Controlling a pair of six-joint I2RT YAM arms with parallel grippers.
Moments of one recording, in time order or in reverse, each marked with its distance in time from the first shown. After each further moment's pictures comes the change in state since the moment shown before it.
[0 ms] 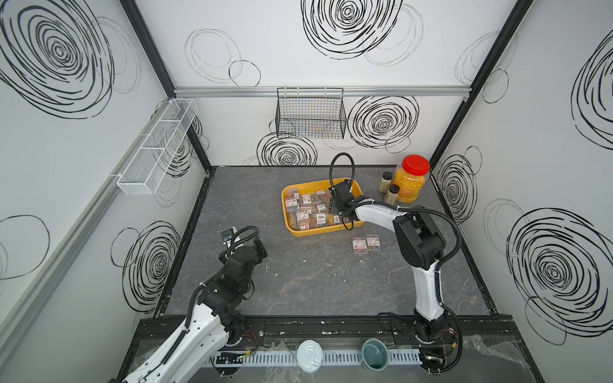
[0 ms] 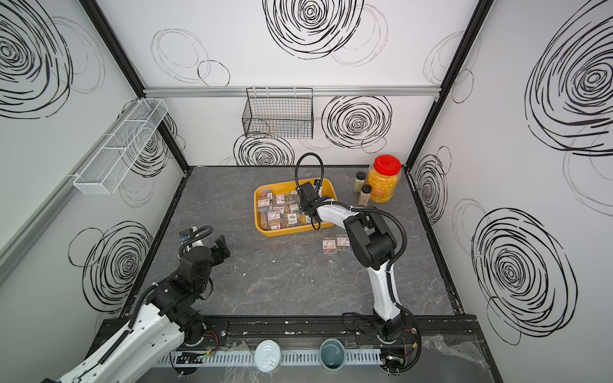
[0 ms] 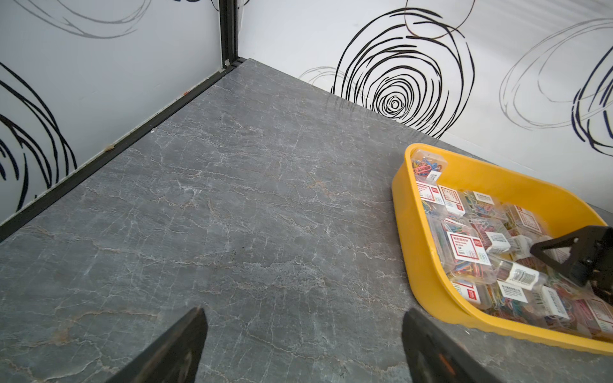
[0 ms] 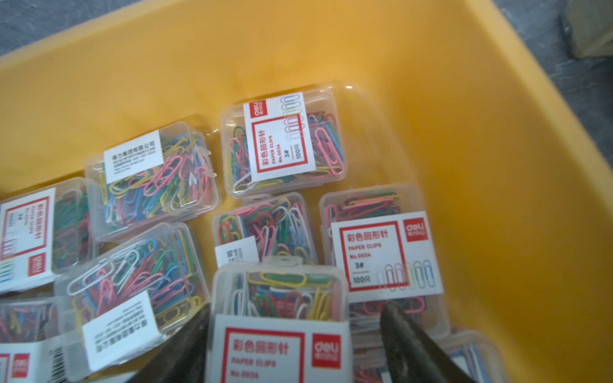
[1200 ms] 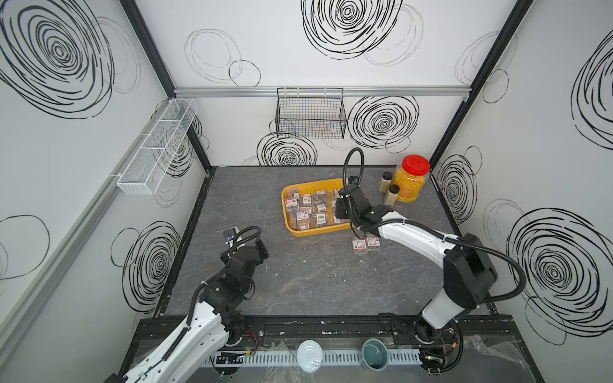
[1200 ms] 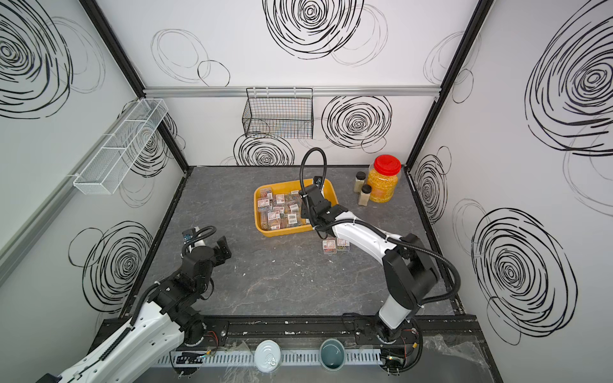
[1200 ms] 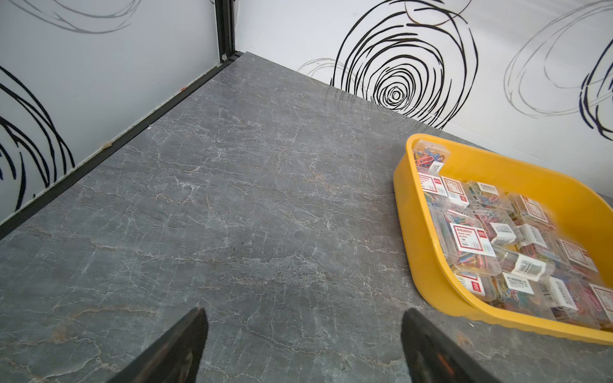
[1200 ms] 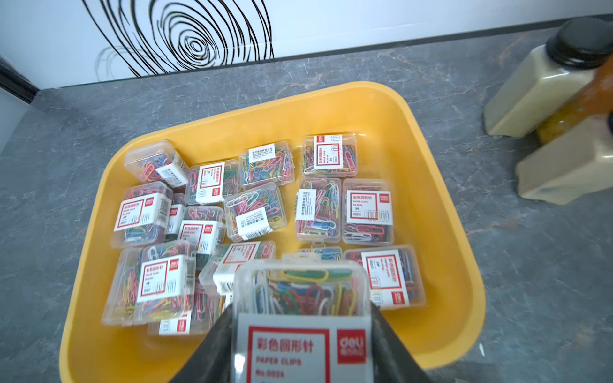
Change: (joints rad) left arm -0.016 0.027 0.000 0.000 -0.010 0.000; right arm 0.134 -0.523 -0.344 0.024 0.032 -0.082
